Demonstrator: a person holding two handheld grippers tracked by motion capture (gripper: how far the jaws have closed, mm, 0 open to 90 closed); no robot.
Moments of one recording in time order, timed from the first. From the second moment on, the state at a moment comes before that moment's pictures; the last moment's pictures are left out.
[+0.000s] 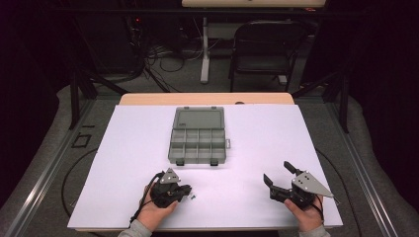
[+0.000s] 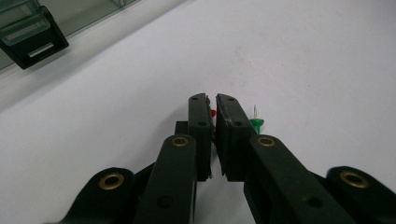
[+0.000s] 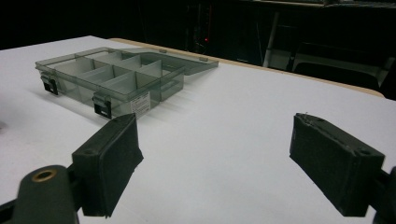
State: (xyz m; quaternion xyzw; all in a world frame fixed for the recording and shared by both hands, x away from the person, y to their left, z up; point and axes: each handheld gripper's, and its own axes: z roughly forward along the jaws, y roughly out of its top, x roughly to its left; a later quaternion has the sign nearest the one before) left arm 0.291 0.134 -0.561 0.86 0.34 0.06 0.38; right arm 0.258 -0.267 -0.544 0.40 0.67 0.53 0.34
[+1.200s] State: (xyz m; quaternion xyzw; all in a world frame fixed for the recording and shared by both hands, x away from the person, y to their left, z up) left arm 0.297 0.150 -0.526 0.80 0.38 0.12 0.46; right arm 0.258 -0.269 -0.543 0.40 0.67 0.53 0.34
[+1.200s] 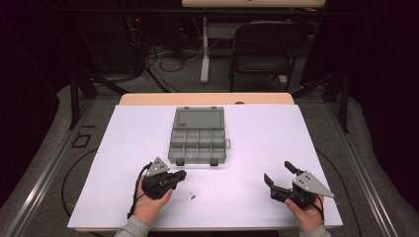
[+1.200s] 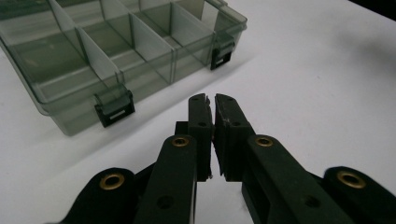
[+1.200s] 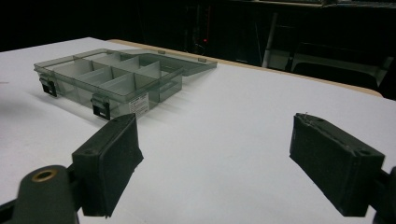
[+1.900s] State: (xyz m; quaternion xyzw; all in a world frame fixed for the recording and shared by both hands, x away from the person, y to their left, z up) left arm 0.341 0.145 -0.480 0.78 0.40 0.14 0.47; right arm 0.258 -0.269 -0.544 0.40 0.67 0.53 0.34
